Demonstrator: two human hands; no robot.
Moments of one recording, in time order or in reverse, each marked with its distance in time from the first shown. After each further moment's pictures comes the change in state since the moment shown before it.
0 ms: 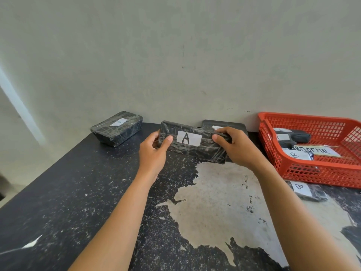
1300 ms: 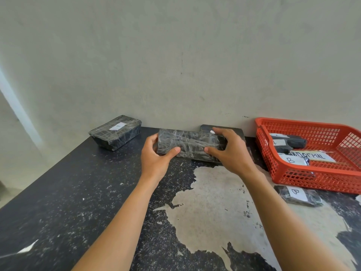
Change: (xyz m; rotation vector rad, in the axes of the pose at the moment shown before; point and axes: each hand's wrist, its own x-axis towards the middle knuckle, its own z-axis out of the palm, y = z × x) left_hand -0.005 -0.002 0.009 -0.105 0.025 0.080; right_hand -0.009 -0.012 0.012 -0.056 0.150 -0.014
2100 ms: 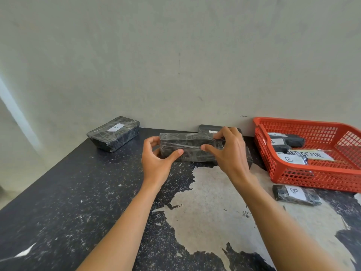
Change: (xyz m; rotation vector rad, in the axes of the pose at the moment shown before) left_hand -0.012 0.004 0.010 -0.103 0.058 0.047; right_hand -0.004 -0.007 0.011 -0.028 0.233 -0.026
